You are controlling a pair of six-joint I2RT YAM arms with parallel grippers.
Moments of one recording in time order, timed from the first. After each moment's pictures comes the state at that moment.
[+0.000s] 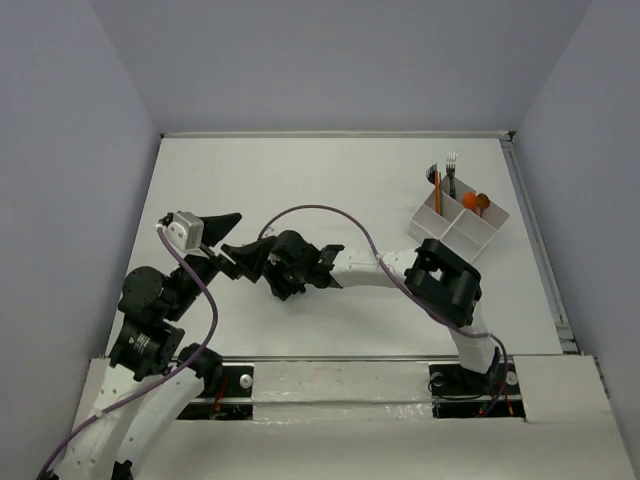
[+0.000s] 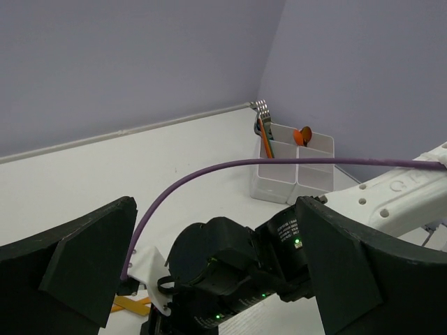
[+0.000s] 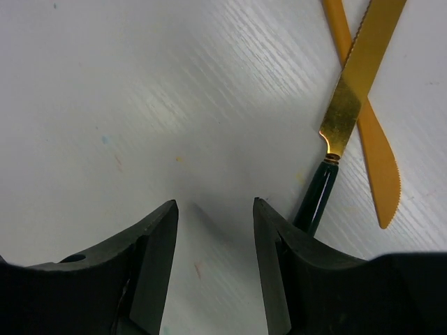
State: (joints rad) left arm -0.45 0.42 0.73 -0.11 0.22 -0.26; right arm 1.07 2.06 1.41 -0.18 -0.02 0.26
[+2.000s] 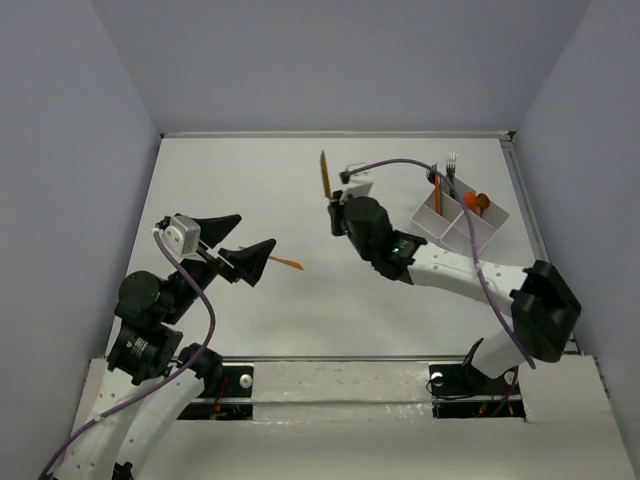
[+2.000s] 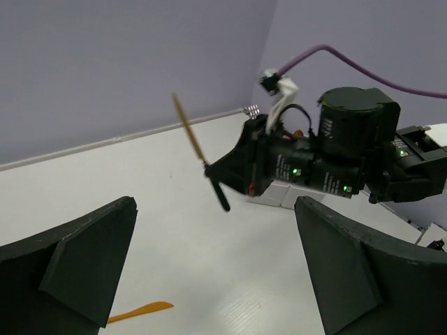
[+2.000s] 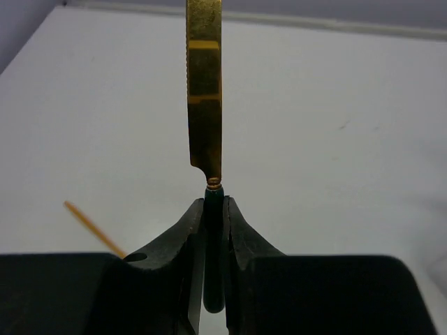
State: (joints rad) left arm -0.45 0.41 0.73 -0.11 0.24 -0.26; right arm 0.94 1.58 1.14 0.12 0.51 0.29
